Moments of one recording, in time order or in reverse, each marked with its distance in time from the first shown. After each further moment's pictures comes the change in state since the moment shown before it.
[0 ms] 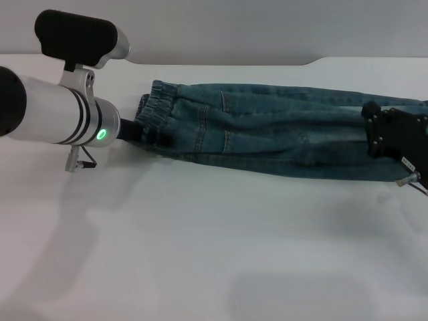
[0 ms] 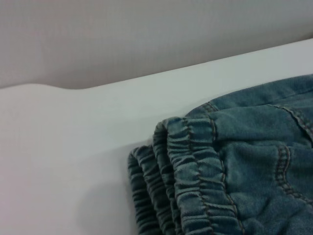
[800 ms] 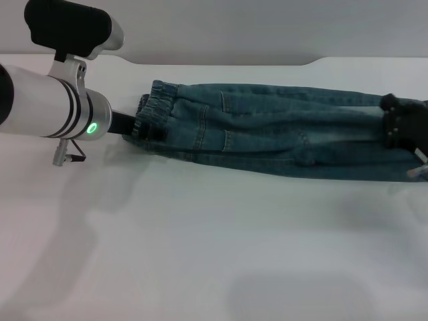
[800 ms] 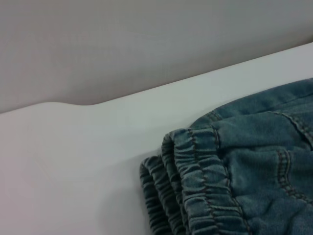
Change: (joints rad) left arm 0.041 0.002 -0.002 -0.104 0.011 -0.039 0.000; right arm 0.004 0.000 0.060 -0.026 0.000 -0.064 -0.009
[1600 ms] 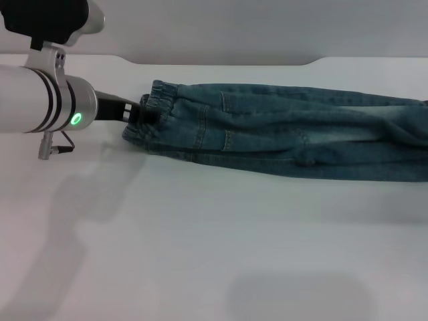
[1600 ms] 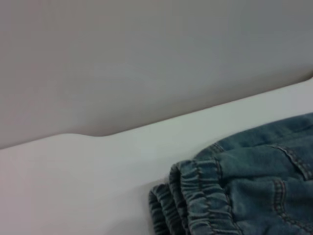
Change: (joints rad) left arm 0.085 0.004 -0.004 -0.143 0.007 0.008 0.001; right arm -0.100 -0.005 0.121 -0.235 -0.083 -0.124 0.008
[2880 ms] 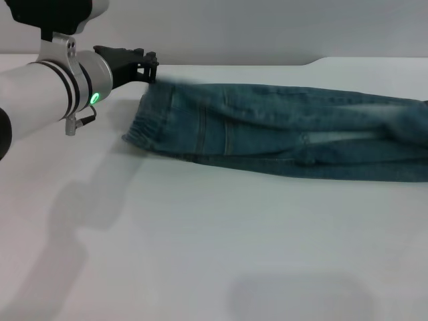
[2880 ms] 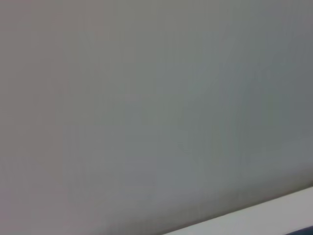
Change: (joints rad) left arm -0.013 -0.003 0.068 0.187 -0.011 0.494 0.001; right arm -0.063 -0.022 0.066 -0.740 -0.990 0.143 1.752
